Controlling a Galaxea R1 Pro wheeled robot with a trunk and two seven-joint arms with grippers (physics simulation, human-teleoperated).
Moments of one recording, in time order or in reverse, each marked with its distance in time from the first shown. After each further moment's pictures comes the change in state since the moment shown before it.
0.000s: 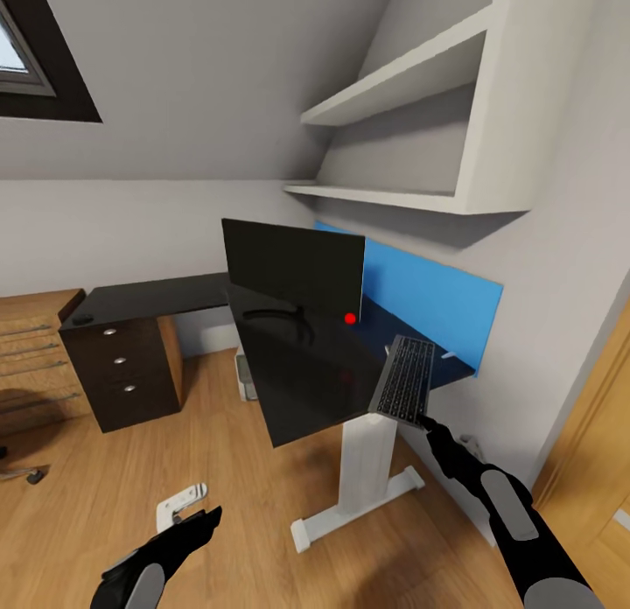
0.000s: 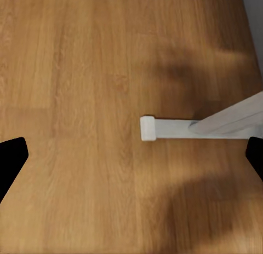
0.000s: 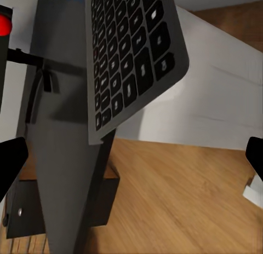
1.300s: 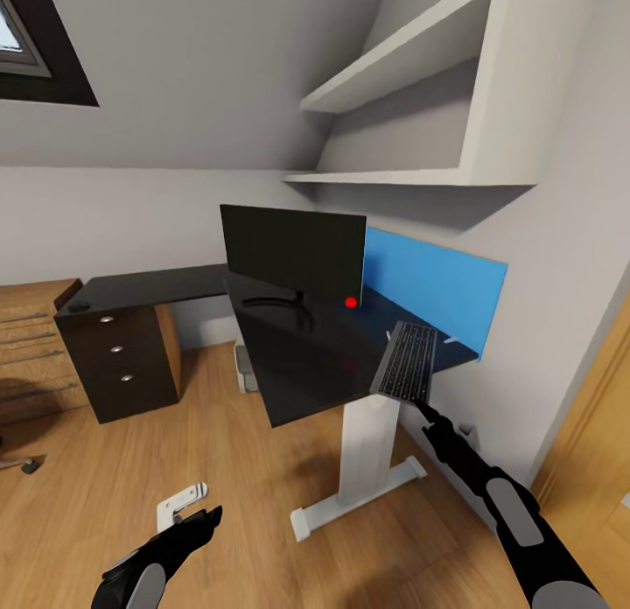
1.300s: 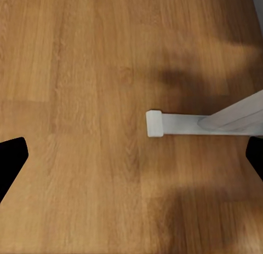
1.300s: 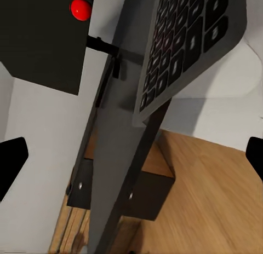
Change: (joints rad) left arm 0.001 -0.001 -0.004 -0.004 -0.002 -0.004 0.002; right arm 0.000 -0.027 -0.002 0.065 0.025 -0.005 0.431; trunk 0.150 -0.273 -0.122
